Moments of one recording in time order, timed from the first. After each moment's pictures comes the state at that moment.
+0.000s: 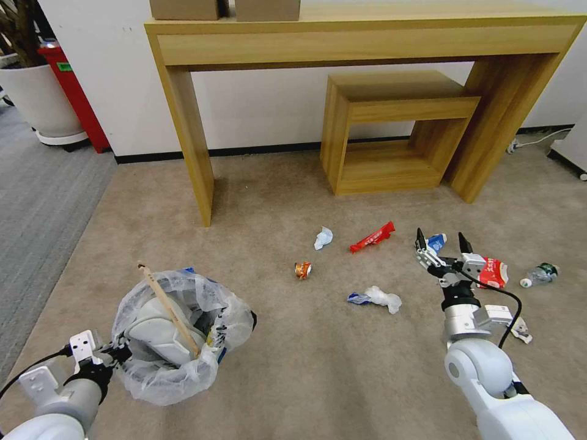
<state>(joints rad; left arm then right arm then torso) 1.76 -1.15 -0.87 -2.17 -0.93 0.42 -0.31 -1.29 1.07 0.46 1.84 0.53 0.29 0.22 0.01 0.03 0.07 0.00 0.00</state>
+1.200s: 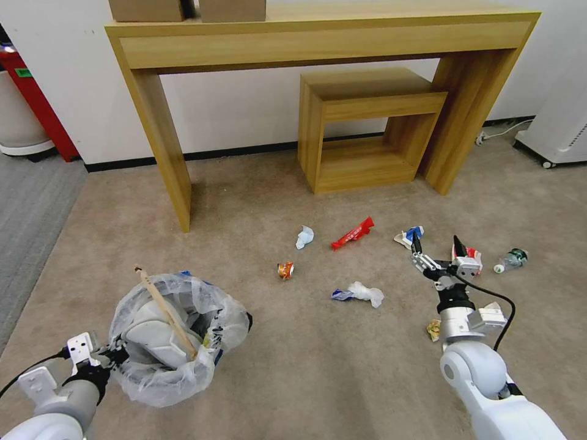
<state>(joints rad) 1.76 -1.15 -0.88 -2.15 -0.93 0.43 -0.32 -1.30 1.08 0.45 1.82 0.51 0.31 0.20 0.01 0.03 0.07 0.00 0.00</state>
